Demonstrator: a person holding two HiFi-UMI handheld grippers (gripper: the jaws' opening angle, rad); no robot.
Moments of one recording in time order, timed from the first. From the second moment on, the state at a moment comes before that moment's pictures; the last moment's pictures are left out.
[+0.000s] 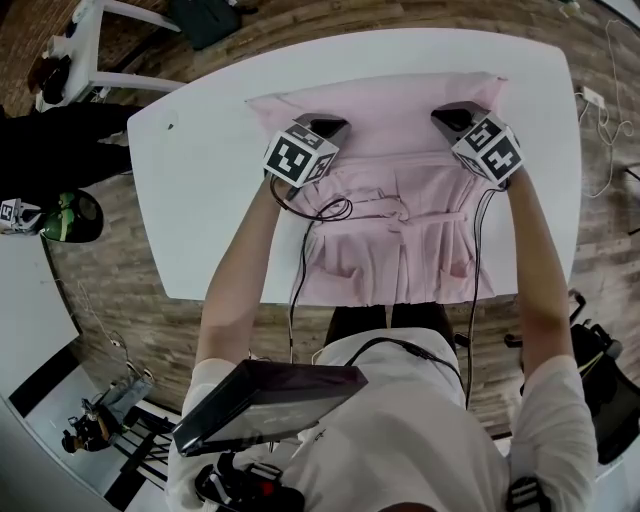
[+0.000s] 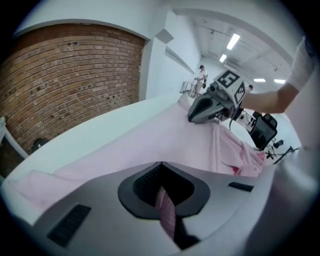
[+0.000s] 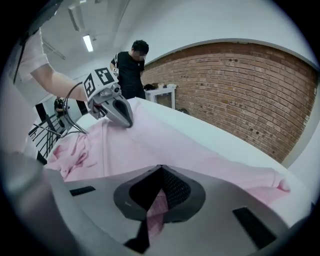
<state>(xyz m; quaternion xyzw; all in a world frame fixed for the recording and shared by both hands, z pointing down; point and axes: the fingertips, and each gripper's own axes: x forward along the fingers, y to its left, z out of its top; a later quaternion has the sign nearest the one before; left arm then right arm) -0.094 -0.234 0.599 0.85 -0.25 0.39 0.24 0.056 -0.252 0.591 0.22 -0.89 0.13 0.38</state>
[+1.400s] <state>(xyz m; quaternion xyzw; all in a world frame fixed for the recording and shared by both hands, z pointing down) -0.168 -0.344 0.598 0.81 -0.40 0.35 0.25 0.071 -0.345 0.589 0.32 -0.87 0.14 0.34</state>
